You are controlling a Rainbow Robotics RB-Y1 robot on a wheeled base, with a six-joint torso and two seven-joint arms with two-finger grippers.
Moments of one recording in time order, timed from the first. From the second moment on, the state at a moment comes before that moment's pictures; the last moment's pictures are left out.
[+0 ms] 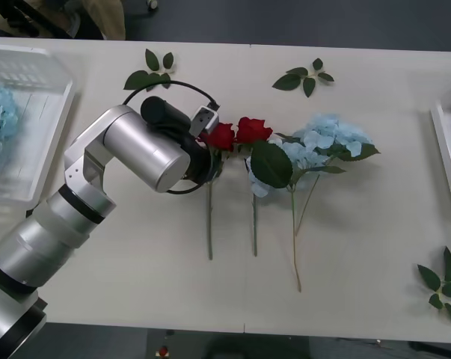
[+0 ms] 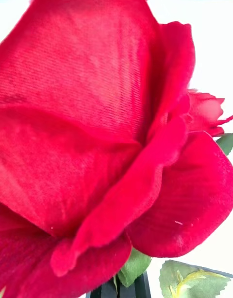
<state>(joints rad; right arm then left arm) -0.40 -0.93 -0.20 -1.51 -0.75 1.25 1.46 -0.63 0.36 -0.54 -1.54 0.39 1.19 -1.42</state>
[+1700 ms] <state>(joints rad) -0.51 -0.98 -0.13 -1.02 -0.51 0.81 1.75 -0.74 0.31 -0.67 -1.24 0.42 1.03 -1.42</state>
